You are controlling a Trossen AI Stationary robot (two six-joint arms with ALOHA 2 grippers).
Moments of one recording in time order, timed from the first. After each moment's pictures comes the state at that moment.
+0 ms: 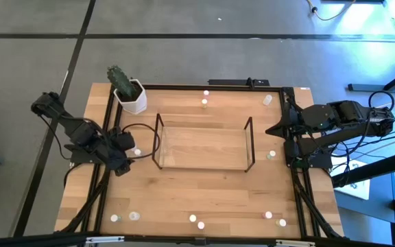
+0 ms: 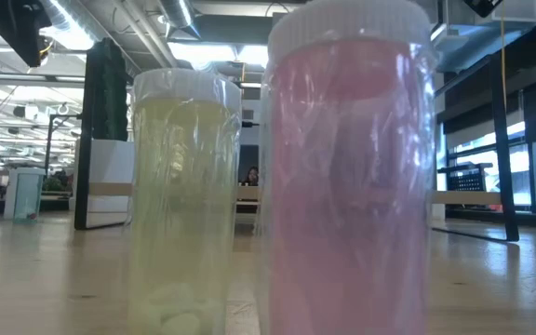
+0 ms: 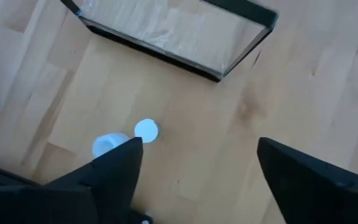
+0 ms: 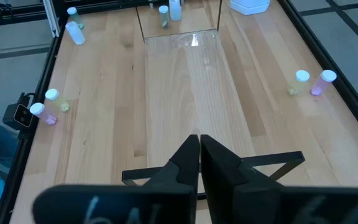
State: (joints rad) left arm -0.60 0.98 1.03 -1.34 -0.33 -0.97; right arm 0.19 0.77 1.15 -1.03 0.19 0.25
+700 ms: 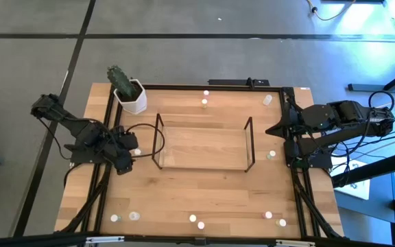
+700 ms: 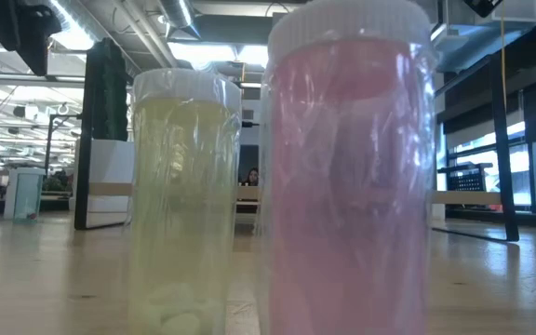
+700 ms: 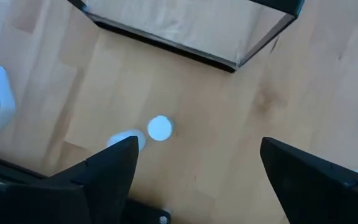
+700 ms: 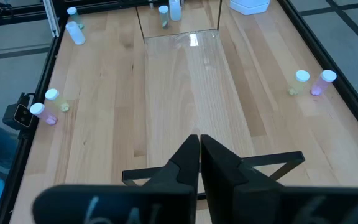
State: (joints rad) left arm -0.51 1.01 1.03 -1.34 -0.28 -0.87; right arm 0.19 0.77 1.15 -1.03 0.19 0.25
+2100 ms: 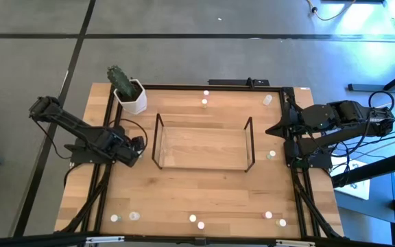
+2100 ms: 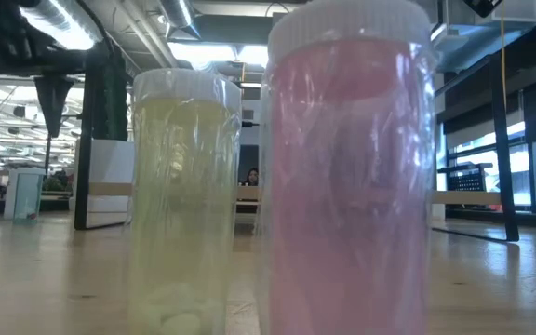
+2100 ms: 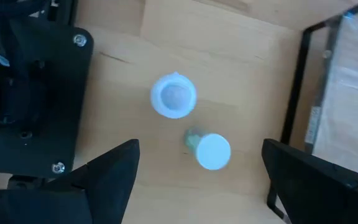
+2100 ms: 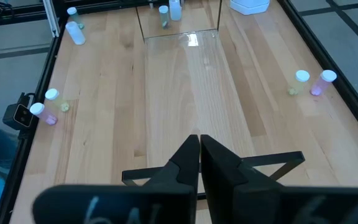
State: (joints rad) left arm -0.43 1.02 0.73 -1.27 -0.35 -2.27; right arm 0.19 0.77 1.15 -1.03 0.19 0.25
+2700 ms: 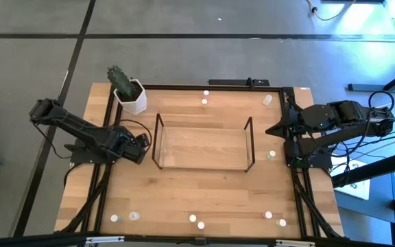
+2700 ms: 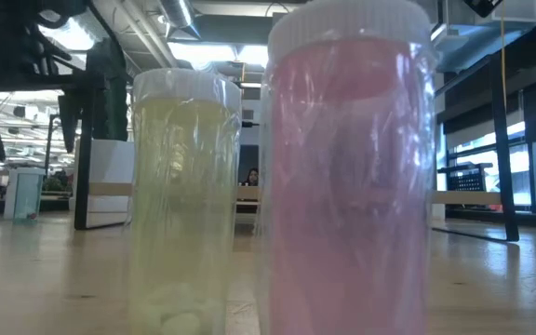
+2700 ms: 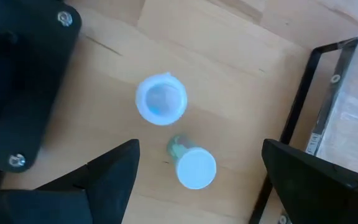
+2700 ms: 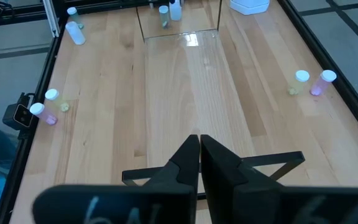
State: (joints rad) left arm -0.33 1.09 0.71 -1.16 -0.34 -2.33; right arm 0.19 0.77 1.15 -1.03 0.19 0.25
